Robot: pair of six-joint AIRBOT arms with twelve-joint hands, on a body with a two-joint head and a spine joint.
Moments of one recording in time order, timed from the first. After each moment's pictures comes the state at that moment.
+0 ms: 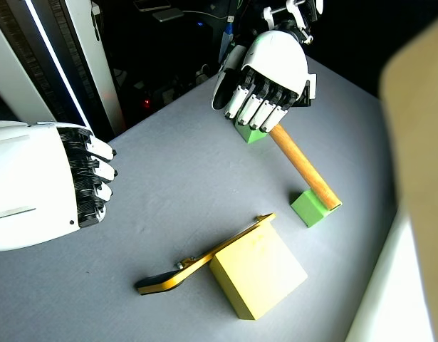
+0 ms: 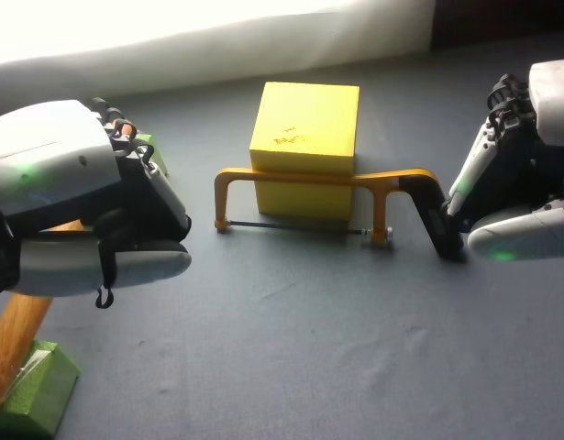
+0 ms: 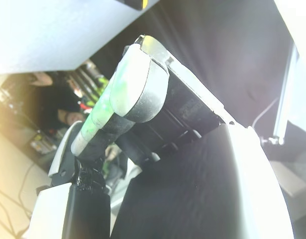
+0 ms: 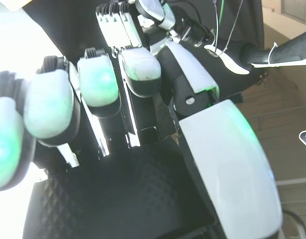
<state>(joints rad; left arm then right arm) 0.61 -0.78 1.08 0.65 -0.95 0.21 -0.31 -0.85 1.15 -1.15 0.87 0.34</state>
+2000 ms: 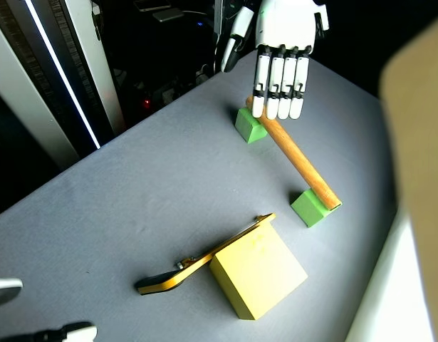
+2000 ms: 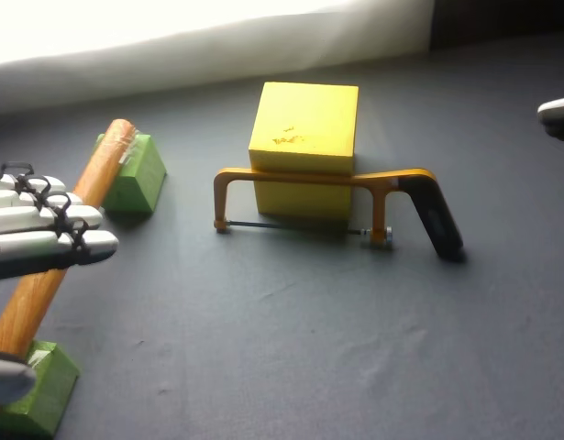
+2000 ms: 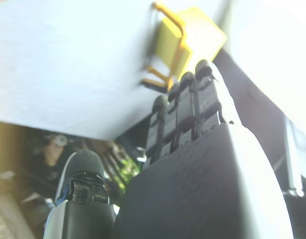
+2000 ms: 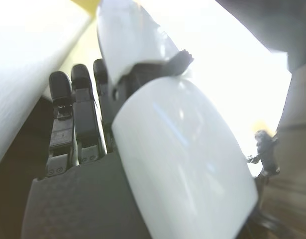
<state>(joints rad) 0.65 -0.32 0.76 0.93 -0.58 0.14 -0.81 -0.89 1.49 -0.56 0.91 0.65</state>
